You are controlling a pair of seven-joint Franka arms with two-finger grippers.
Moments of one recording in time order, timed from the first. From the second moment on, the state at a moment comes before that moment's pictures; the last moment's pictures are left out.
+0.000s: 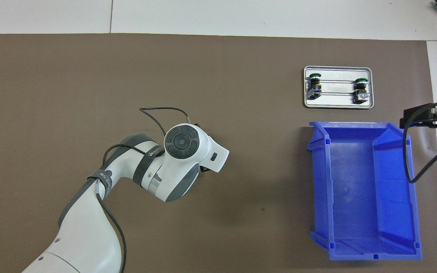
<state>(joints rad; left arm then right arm) -0.55 0.39 -0.12 -1.94 0.01 2.43 0.73 0.05 -0.04 -0.08 -1.62 -0.01 1.59 0.11</state>
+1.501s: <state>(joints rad) -0.55 0.39 -0.12 -1.94 0.01 2.42 0.73 0.05 -0.04 -0.08 -1.62 -0.03 1.58 0.09</state>
